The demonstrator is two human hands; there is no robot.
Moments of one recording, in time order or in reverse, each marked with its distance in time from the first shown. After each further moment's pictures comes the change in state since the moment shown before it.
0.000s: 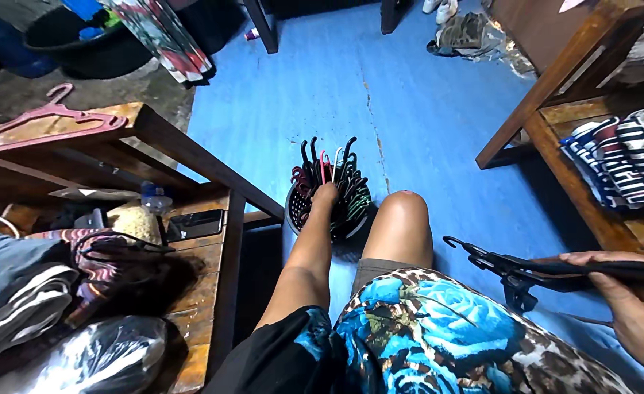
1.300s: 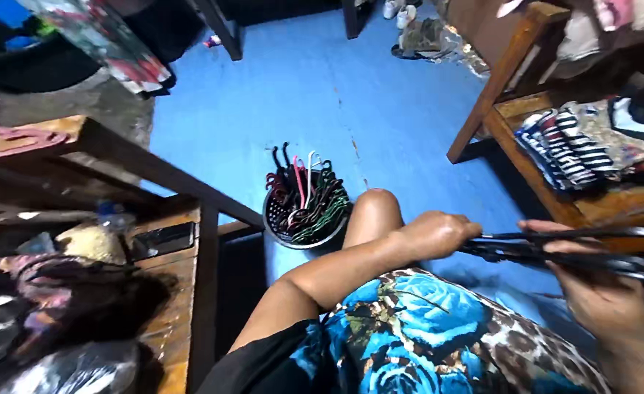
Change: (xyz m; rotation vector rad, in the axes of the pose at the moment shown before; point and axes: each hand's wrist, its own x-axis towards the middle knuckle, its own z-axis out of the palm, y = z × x) left_hand -0.242 0.183 0.026 0.006 -0.026 1.556; right_hand -0.003 -0.010 0.002 0.161 -0.006 0.003
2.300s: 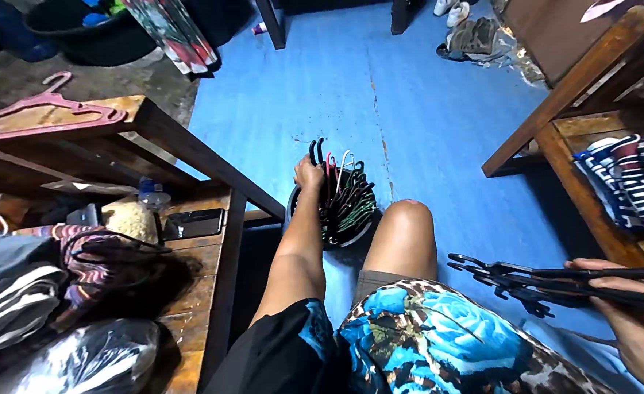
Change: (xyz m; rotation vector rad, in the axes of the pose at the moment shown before) left_hand -0.206 -0.296 -0.077 0.001 0.772 -1.494; right_hand 0.014 0.024 0.002 -0.096 -0.104 0.017
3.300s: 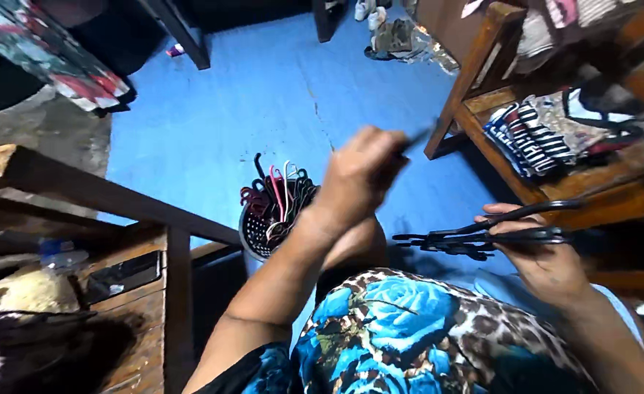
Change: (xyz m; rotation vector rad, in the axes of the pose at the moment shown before) left_hand -0.264 0.210 -0.092 -0.433 -0.083 1.418; right_hand -0.004 -0.025 0.000 -0.020 0.081 0.081
